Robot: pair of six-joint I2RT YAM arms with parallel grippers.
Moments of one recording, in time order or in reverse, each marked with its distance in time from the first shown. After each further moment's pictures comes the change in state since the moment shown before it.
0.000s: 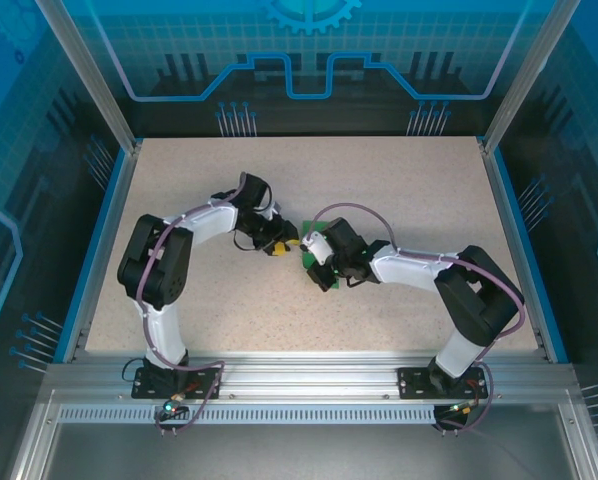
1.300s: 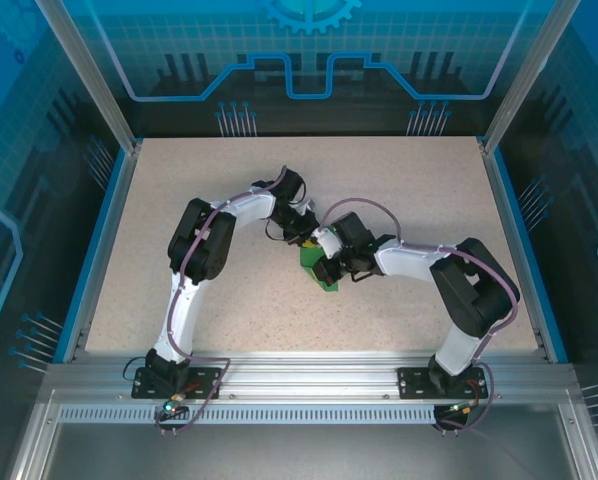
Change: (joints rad) left arm -0.098 0.391 0.417 -0.117 0.040 0.128; right arm -0.098 0.049 0.000 0.008 -0.152 0.103
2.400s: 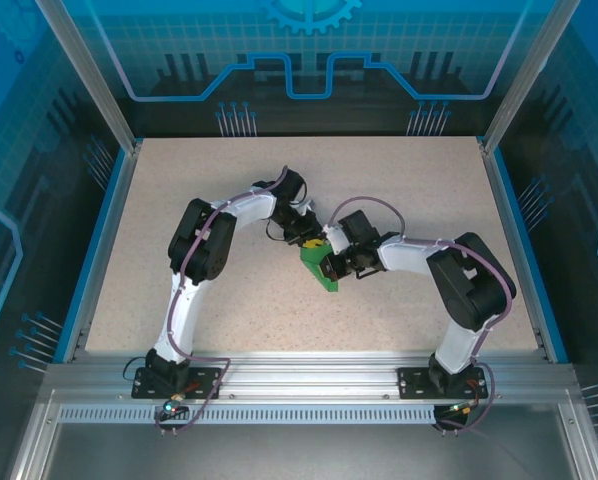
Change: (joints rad) left arm -0.005 0.000 0.000 0.000 -0.010 0.000; right arm -0.062 0.043 0.000 -0.001 0.003 0.076
